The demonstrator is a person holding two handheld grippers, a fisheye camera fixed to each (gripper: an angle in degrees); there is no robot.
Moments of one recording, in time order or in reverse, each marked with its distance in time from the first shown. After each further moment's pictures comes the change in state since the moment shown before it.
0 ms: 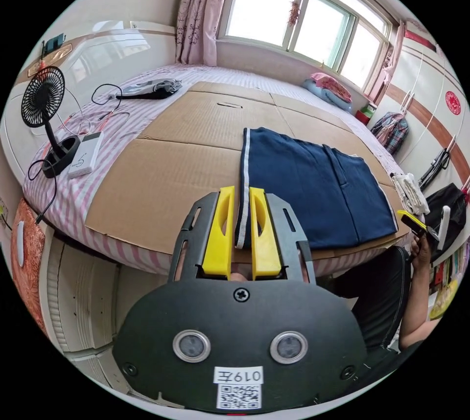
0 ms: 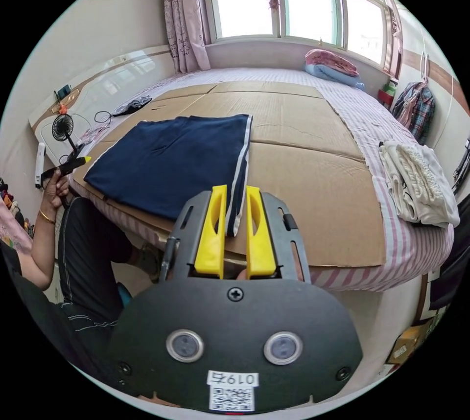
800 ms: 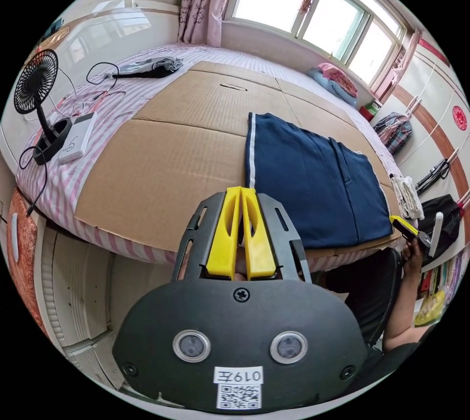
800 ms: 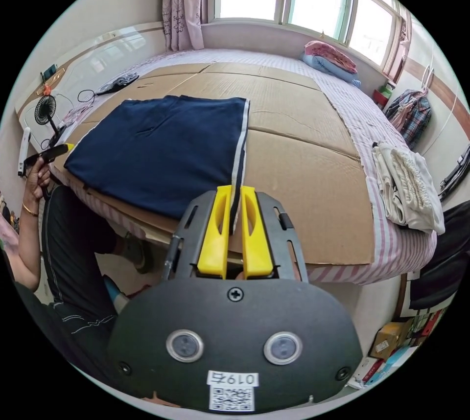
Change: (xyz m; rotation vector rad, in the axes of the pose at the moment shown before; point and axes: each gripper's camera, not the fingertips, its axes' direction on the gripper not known) left arm 0.012 -0.004 0.034 -0.073 0.056 -0.065; right arm -0.052 0.031 0.080 -0.078 0.112 -0.046
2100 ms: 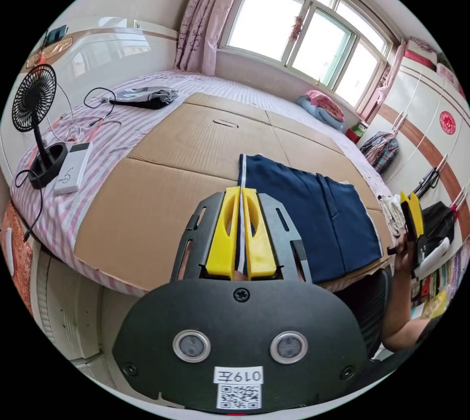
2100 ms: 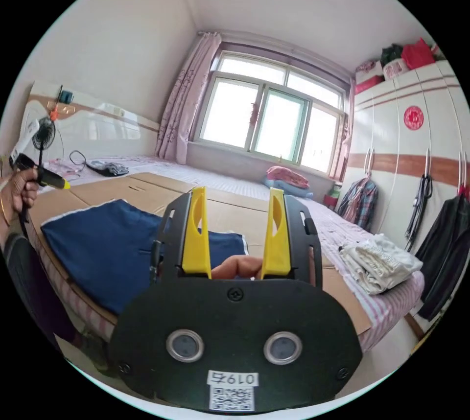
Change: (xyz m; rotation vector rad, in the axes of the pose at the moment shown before) left arm -0.029 -0.064 0.137 0.138 0.093 0.001; right arm -0.157 0.067 0.095 0.788 0.236 -0.023
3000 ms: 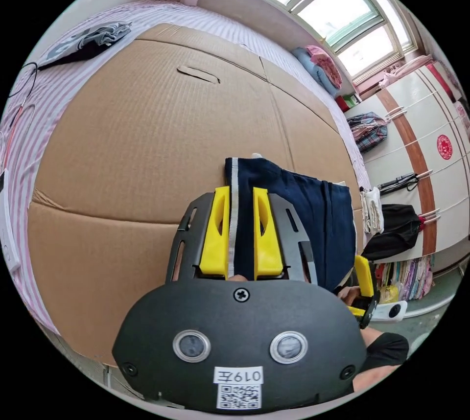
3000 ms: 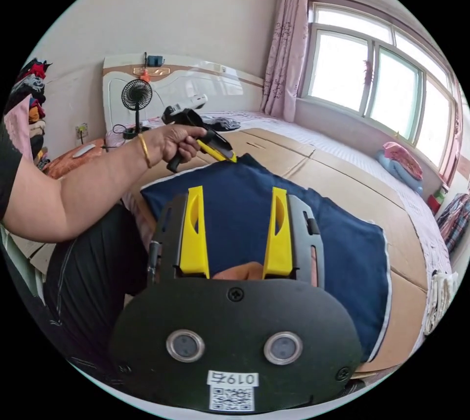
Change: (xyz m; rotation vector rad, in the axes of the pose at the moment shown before) left arm -0.081 -0.087 0.334 -0.398 0.232 -0.064; right arm -0.226 0.087 0.121 -0.302 -0.623 -0.191
